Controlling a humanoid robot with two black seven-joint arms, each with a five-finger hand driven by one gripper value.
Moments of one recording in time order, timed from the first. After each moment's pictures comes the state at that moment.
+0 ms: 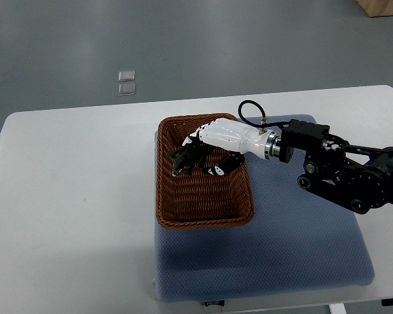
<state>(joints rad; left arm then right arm) -0.02 0.00 -0.09 -0.17 0.04 0.00 0.10 0.88 -0.31 0.32 1.08 -1.73 -0.08 0.32</state>
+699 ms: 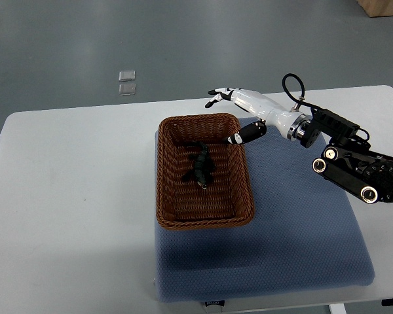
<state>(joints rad) -0.02 0.00 -0.09 -0.17 0.04 0.00 0.10 0.75 -0.32 0.62 1.01 -1.46 -0.10 0.31</state>
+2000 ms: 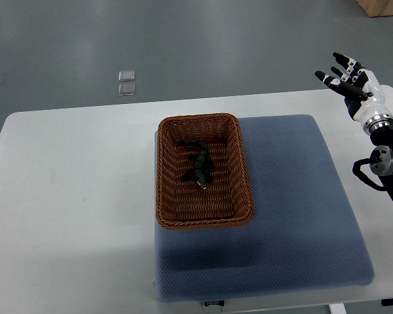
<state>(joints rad) -0.02 0.00 -0.09 -0.17 0.04 0.00 0.10 0.53 -0.29 1.20 0.90 -0.63 -0.08 0.23</state>
